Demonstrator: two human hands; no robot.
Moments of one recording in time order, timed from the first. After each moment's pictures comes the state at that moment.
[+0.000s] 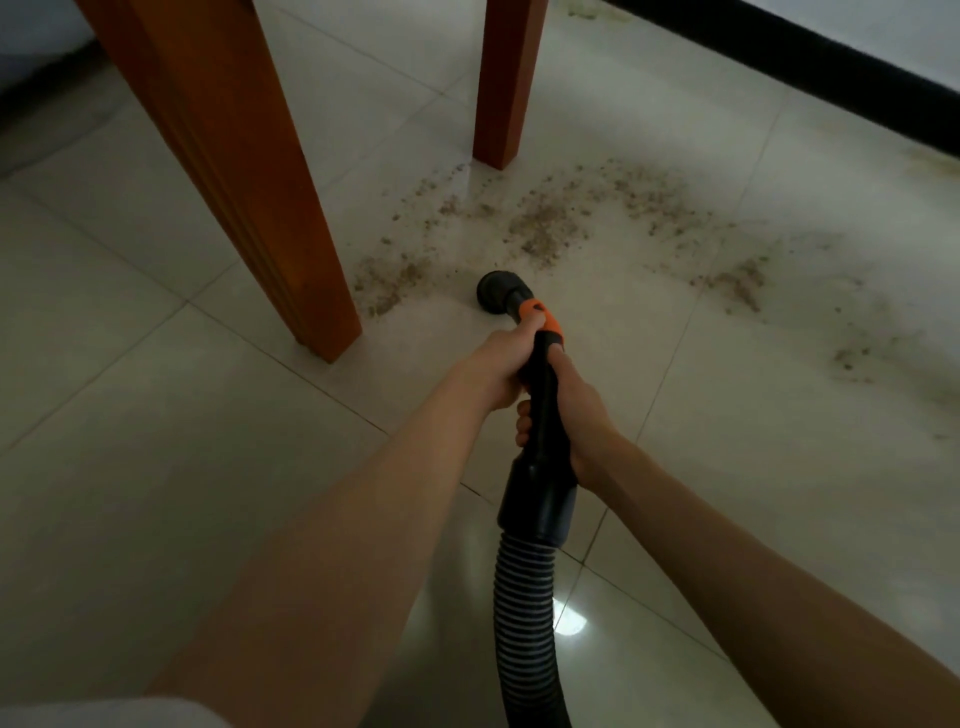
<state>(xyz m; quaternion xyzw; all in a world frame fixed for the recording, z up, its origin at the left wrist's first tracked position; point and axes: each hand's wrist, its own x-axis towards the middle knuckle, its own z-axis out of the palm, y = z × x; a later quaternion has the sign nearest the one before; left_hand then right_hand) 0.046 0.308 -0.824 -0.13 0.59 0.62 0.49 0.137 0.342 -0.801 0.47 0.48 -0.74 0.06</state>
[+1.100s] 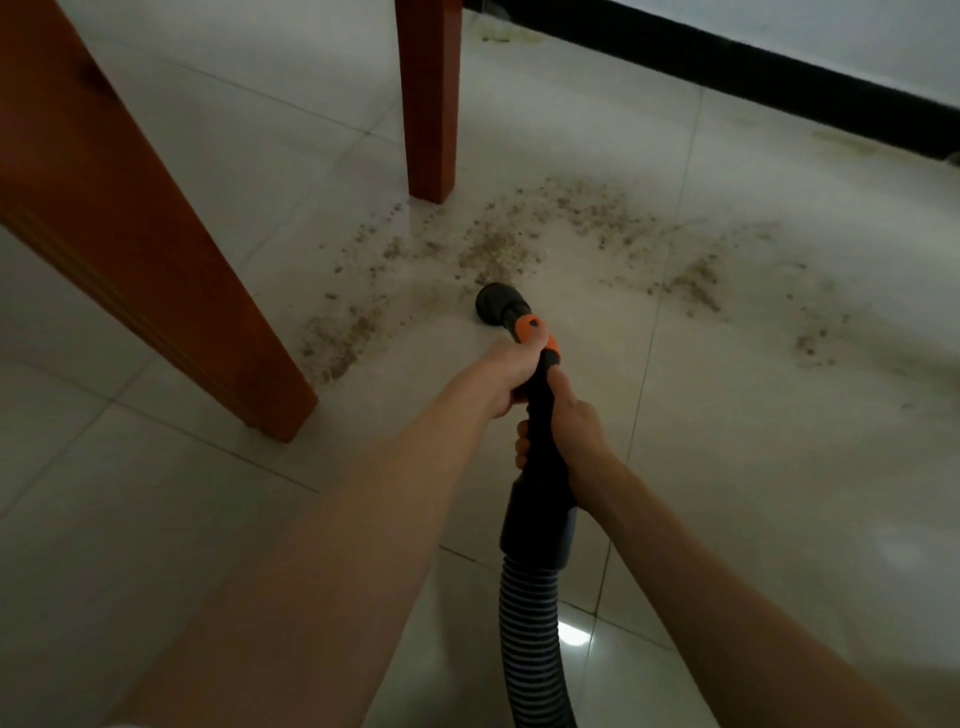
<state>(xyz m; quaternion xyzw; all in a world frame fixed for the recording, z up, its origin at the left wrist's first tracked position) 0.014 0.363 -0.831 -0.03 0.69 0.52 0.51 0.111 0.365 -0.812 0.51 0.48 -0.71 -0.03</state>
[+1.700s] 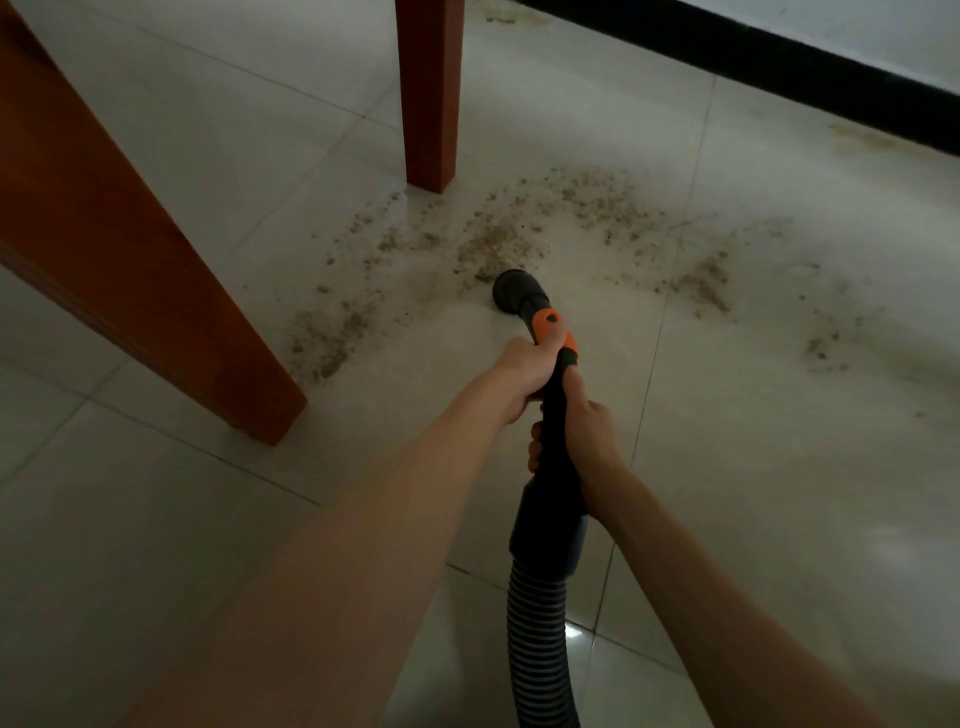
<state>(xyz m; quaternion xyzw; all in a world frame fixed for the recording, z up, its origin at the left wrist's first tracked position) 0.016 0.380 -0.841 0.00 0.71 0.51 0.49 0.111 0.381 -0.825 0.52 0.52 -0.68 -0.06</state>
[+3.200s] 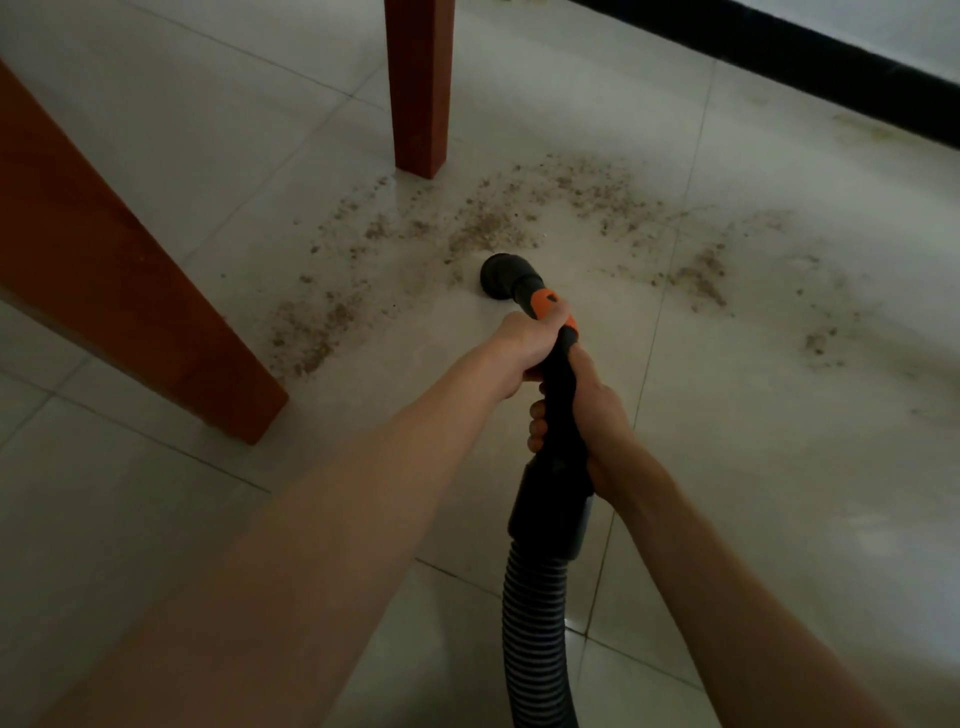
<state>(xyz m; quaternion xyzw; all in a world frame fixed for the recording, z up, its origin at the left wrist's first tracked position) 0.003 0.393 -0.832 0.01 0.70 0.51 0.49 0.103 0.400 -0.818 0.50 0.48 -0.72 -0.03</state>
